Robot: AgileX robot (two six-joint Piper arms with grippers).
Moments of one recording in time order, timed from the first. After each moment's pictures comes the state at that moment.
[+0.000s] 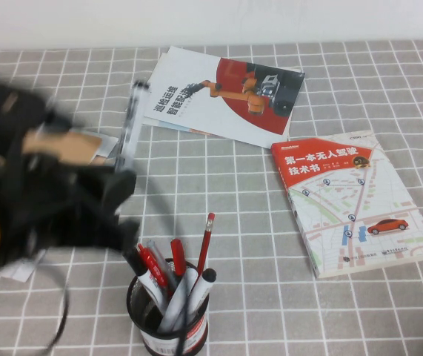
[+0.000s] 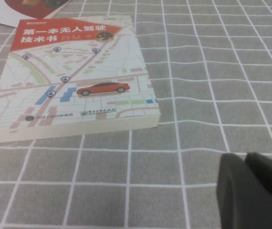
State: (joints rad) right arm 0.05 -0.02 0.03 0.01 0.41 0.03; left arm -0.71 0.95 -0.85 0.18 0.55 -0.27
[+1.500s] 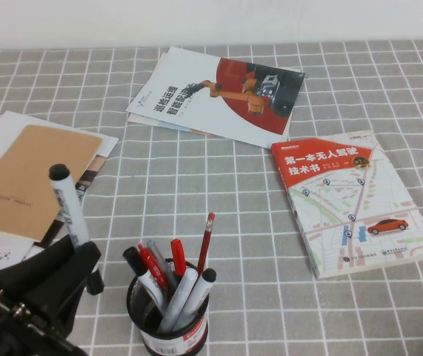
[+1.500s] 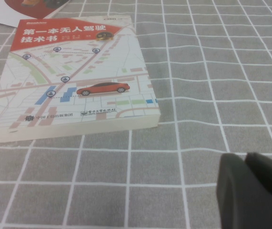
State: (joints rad) right arm 0.05 -0.02 0.03 0.01 0.41 0.03; left arm -0.71 0.69 -0.07 -0.13 -0.60 0.03
